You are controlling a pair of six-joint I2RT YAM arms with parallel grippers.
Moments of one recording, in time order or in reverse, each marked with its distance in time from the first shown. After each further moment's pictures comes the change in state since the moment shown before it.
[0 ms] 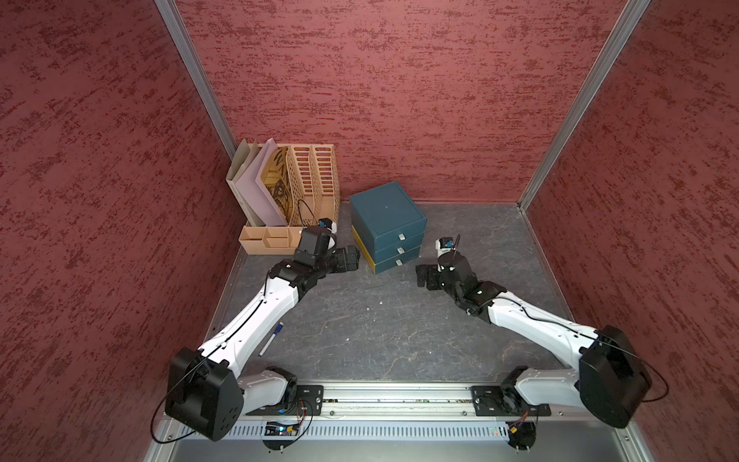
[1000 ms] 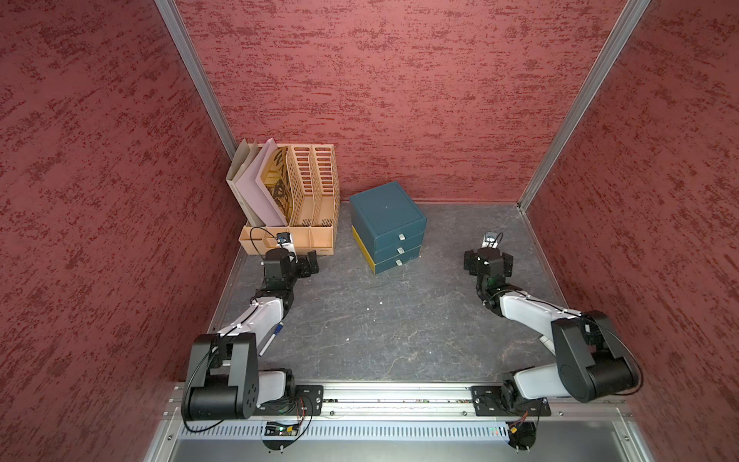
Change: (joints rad) left arm 0.386 0.105 -0.394 0.778 -0.019 0.269; right arm -0.373 0.137 -0.219 0.597 0.294 -0.386
